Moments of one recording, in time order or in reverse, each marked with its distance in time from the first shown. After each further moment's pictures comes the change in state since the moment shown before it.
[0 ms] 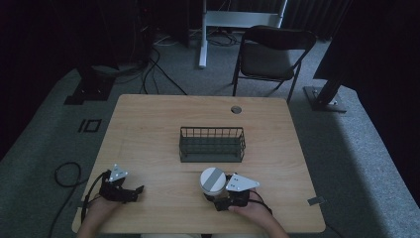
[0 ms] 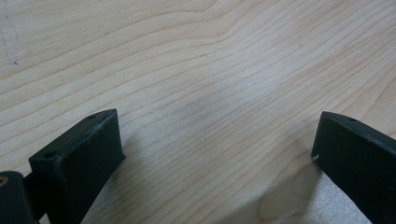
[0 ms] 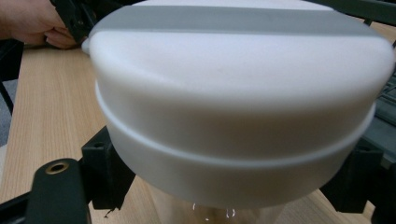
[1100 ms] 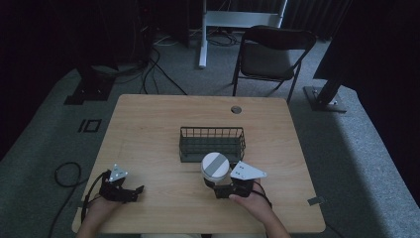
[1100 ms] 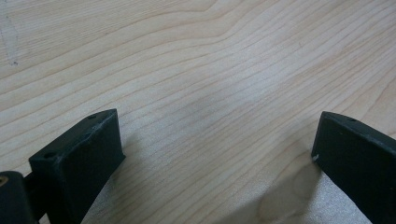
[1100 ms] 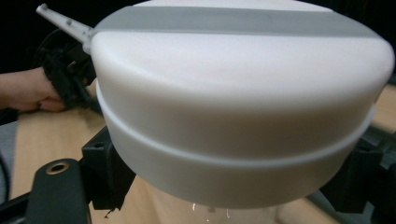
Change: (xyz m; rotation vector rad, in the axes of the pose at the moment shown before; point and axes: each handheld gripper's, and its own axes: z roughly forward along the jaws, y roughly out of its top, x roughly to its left) left arm 0.000 0.000 0.000 0.000 0.000 0.000; right arm -0.007 0.050 -0.015 -0.115 -0.074 0.054
